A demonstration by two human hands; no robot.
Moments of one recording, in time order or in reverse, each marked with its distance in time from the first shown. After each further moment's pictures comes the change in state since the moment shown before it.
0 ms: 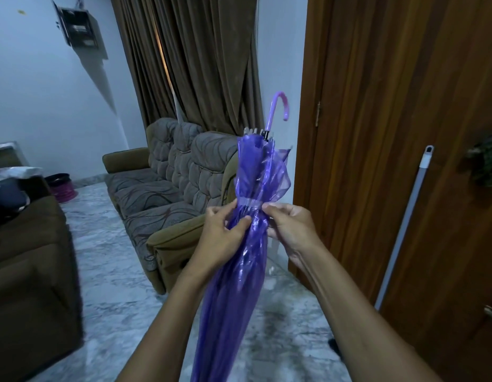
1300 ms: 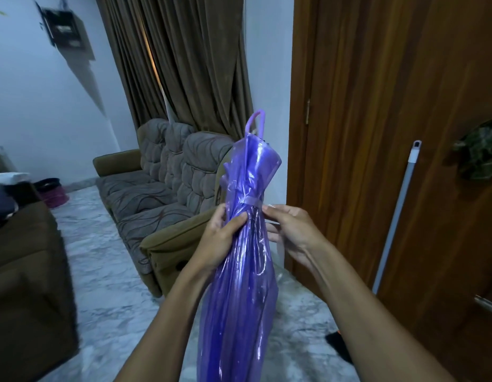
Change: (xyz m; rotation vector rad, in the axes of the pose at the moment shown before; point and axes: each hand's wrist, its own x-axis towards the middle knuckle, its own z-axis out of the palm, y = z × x) left_hand 0.002 -0.003 0.017 -0.567 -0.220 -0.064; right_hand 0.008 -0.005 -0.025 -0.010 -0.156 0.064
